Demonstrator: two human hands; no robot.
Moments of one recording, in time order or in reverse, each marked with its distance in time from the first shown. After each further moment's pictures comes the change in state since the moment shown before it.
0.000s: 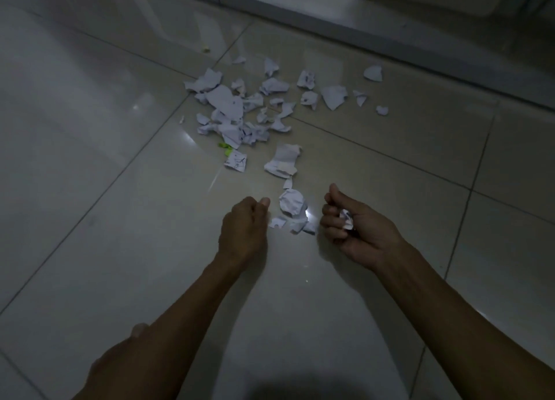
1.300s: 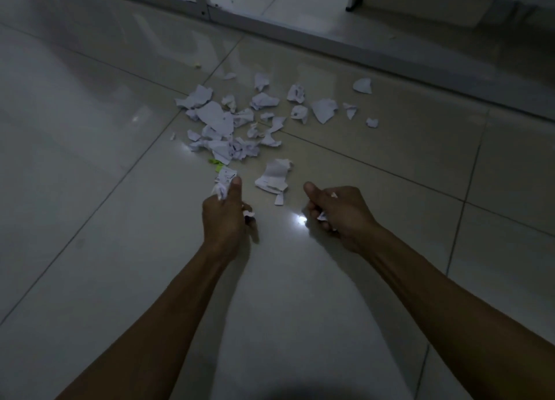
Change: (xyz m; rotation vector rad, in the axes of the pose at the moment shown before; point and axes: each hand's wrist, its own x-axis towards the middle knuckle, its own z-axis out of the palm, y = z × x) left_hand 0.040 0.027 -0.002 -0.607 0.213 -0.337; right_hand 0.029 -0.022 0.013 -0.815 0.316 -0.333
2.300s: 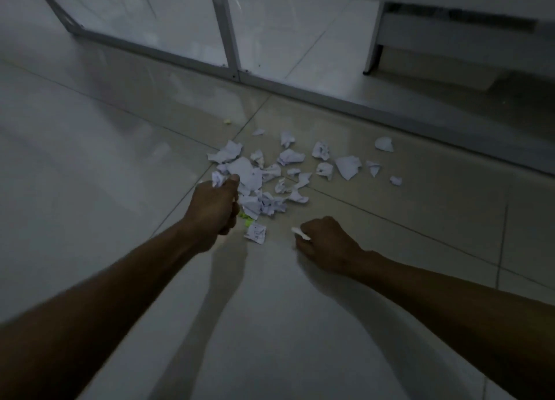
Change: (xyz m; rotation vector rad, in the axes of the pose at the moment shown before) left_hand 0.069 0.113 -0.047 0.063 -0.296 -0.027; right_hand 0.066 -0.023 0.048 -1.027 -0.220 -0.734
